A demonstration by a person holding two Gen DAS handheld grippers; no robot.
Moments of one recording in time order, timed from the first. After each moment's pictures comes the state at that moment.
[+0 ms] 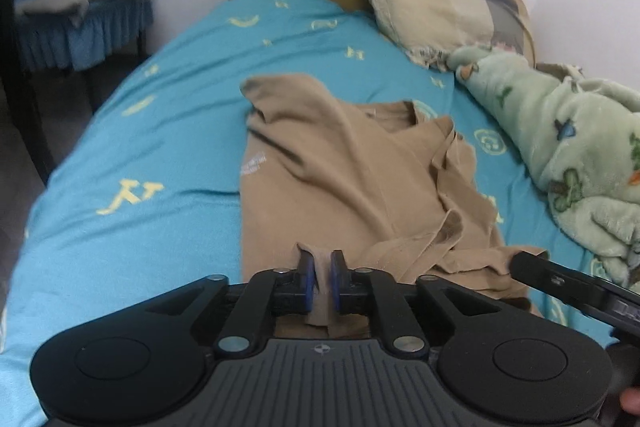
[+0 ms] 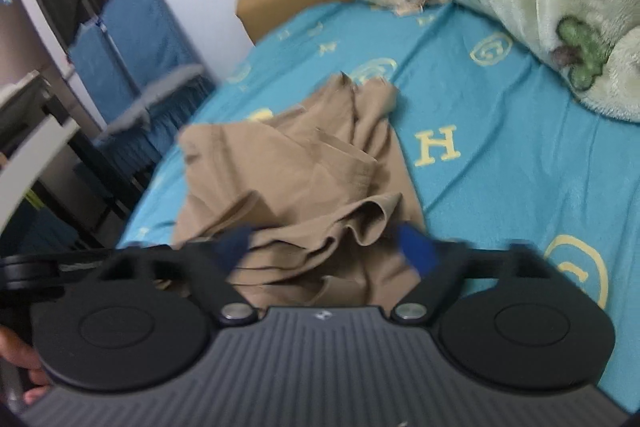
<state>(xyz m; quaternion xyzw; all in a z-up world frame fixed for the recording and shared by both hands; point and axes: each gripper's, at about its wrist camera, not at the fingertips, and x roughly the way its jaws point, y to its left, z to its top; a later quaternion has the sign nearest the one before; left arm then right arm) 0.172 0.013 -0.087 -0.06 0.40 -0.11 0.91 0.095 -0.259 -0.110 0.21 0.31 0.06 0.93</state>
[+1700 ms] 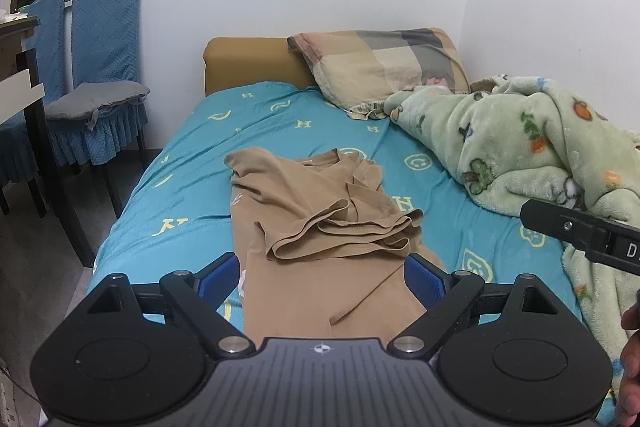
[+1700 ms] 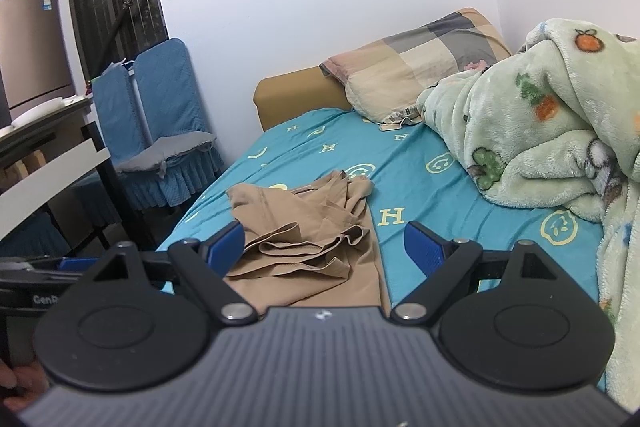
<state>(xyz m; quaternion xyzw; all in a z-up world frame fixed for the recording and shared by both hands) -0.025 -0.005 0.005 0.01 0.29 -0.14 0.94 -0.087 -0.241 -0.013 0.13 0.18 0.01 0.97</state>
